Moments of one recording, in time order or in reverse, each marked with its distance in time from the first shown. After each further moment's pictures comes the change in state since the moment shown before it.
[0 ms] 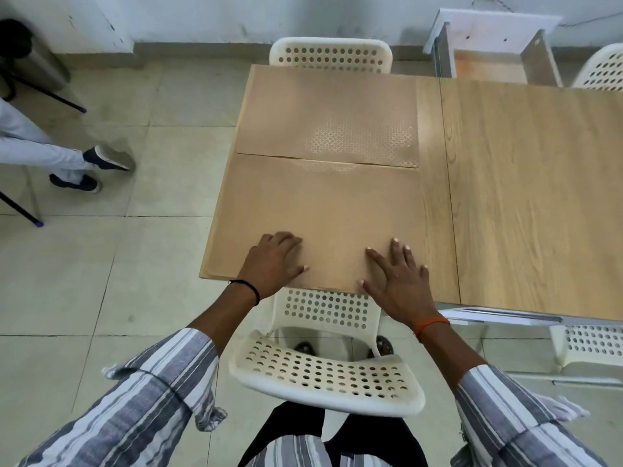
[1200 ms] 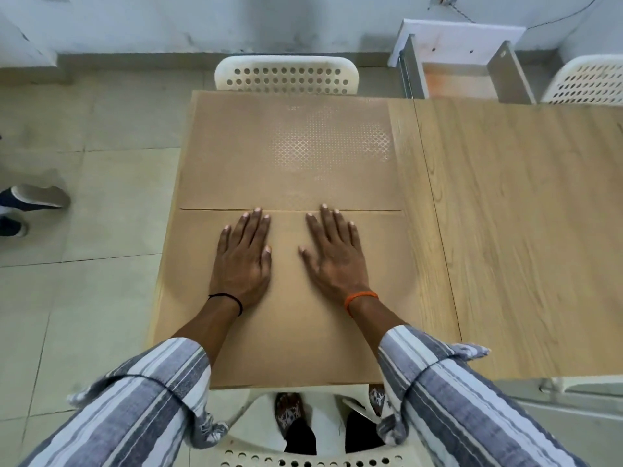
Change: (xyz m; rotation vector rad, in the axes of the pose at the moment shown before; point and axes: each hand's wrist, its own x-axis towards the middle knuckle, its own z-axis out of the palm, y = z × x) left_hand 0.161 -0.036 0.009 0.113 0.285 0.033; right_hand 0.194 -0.052 -0.010 0.067 0.323 -0.125
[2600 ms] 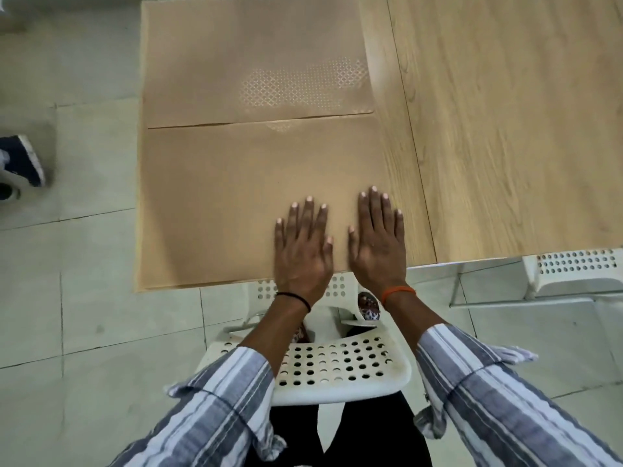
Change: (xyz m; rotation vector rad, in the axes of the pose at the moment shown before) left_hand -0.137 0.156 0.035 -0.034 -0.103 -0.015; right_hand -0.179 0.055 0.000 -0.073 0.098 0.241
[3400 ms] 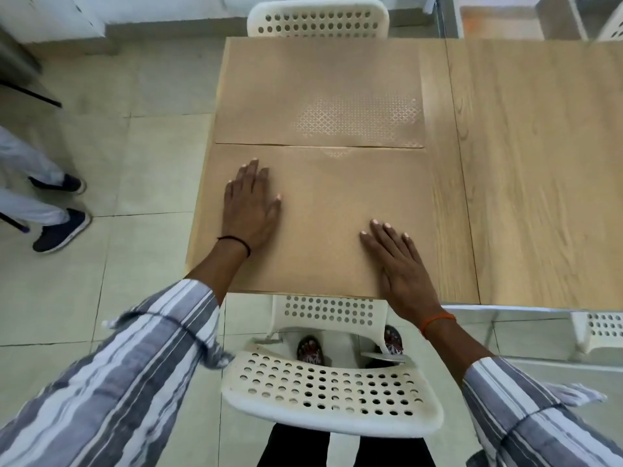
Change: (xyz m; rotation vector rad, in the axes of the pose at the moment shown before) left_hand 0.079 -0.161 -0.073 -0.005 0.103 -0.121; right_hand 0.010 -0.006 -0.011 0.196 -0.140 -0.403
